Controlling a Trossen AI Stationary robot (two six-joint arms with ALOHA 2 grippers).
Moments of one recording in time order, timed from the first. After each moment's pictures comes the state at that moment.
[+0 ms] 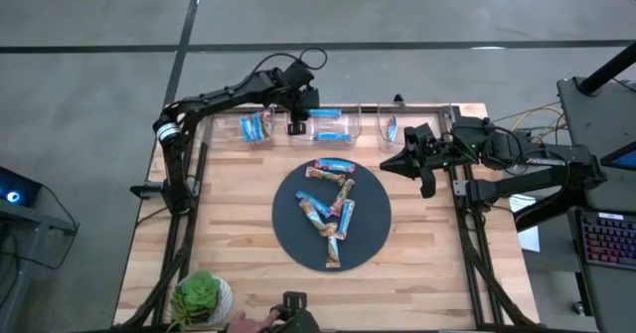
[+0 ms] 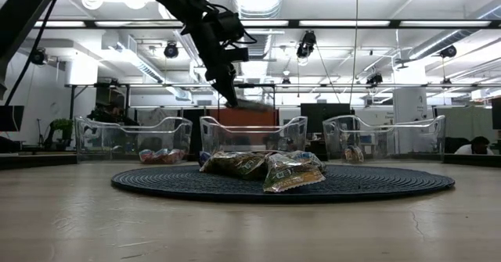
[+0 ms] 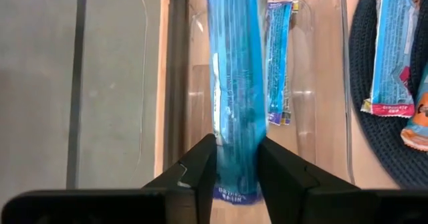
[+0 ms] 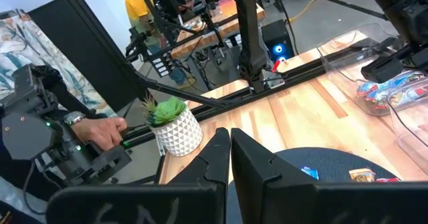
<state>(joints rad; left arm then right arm) 0.60 1.87 1.68 -0.78 0.01 0.64 -0.05 0.88 0.95 -0.23 -0.18 0.46</state>
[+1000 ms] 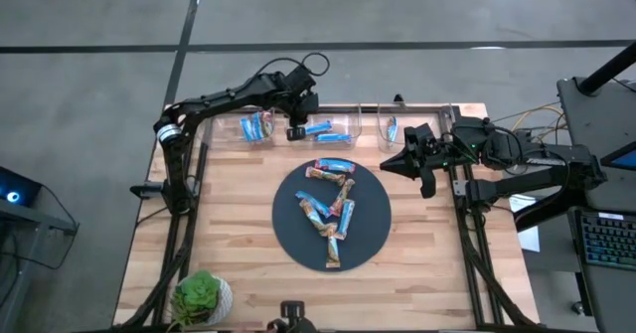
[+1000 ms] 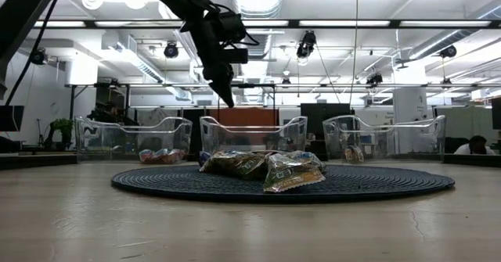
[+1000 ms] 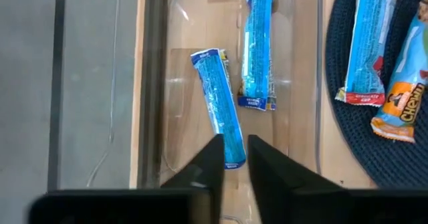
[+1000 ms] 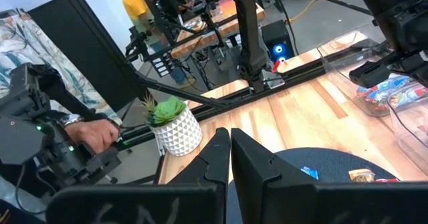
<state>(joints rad) 0.57 1.87 1.68 -0.86 0.00 0.57 -0.05 0.88 0.95 -0.24 -0.18 0.46</state>
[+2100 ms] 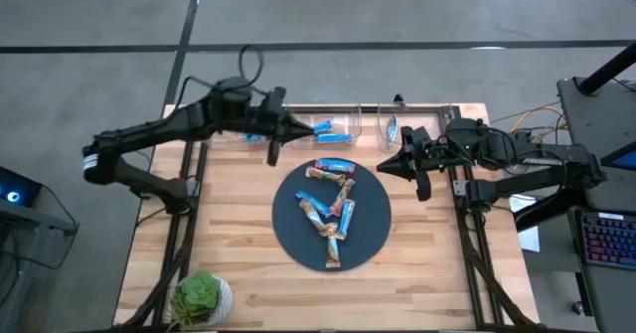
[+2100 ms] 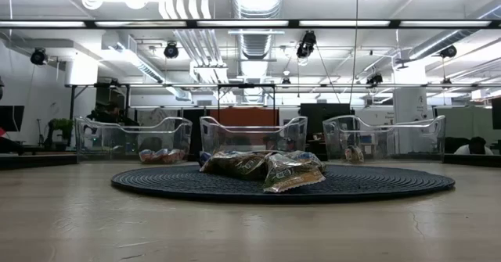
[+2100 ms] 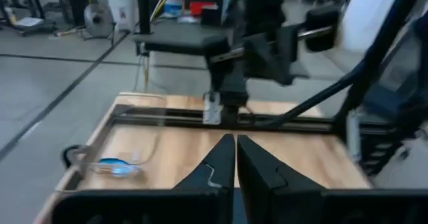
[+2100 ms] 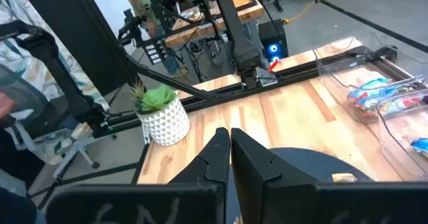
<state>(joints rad) 0.29 1.25 1.34 -0.26 0.31 -0.01 -0.05 0.91 0.94 -0.24 -0.18 0.35</state>
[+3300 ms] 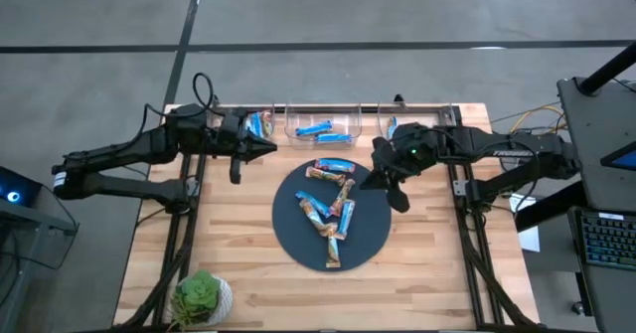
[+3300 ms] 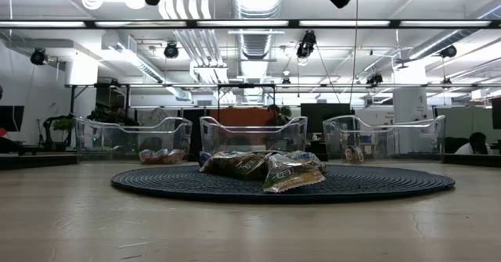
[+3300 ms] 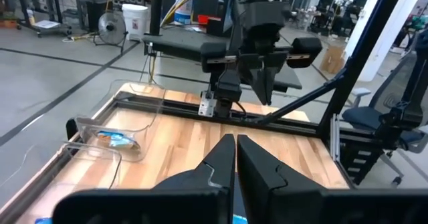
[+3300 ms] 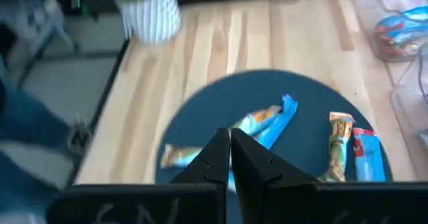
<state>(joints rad) 0.24 0.84 0.94 -0.19 0.22 -0.12 -0.02 1.25 1.26 -0.66 -0.25 0.10</state>
